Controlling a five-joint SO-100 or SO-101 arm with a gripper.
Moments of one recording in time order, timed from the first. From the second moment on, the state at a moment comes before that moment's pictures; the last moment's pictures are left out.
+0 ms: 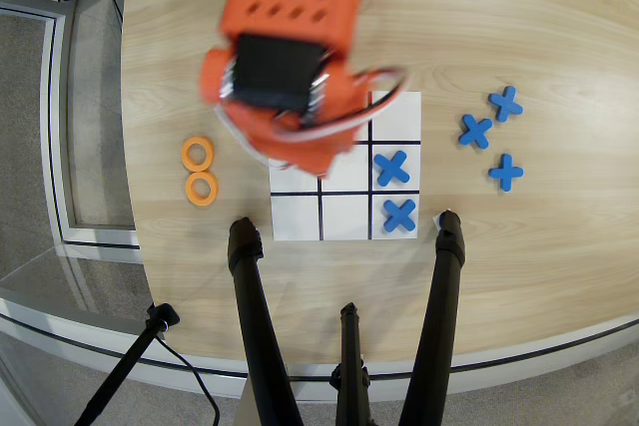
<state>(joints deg) 7.7 106.5 90.4 87.0 -75.2</state>
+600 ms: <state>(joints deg) -24.9 119.8 136.8 56.9 -68.0</state>
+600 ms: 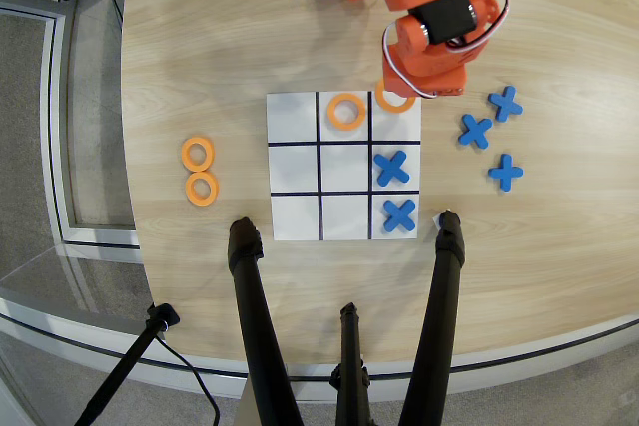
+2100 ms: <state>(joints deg) -25.0 103.5 137.6 40.5 -64.8</state>
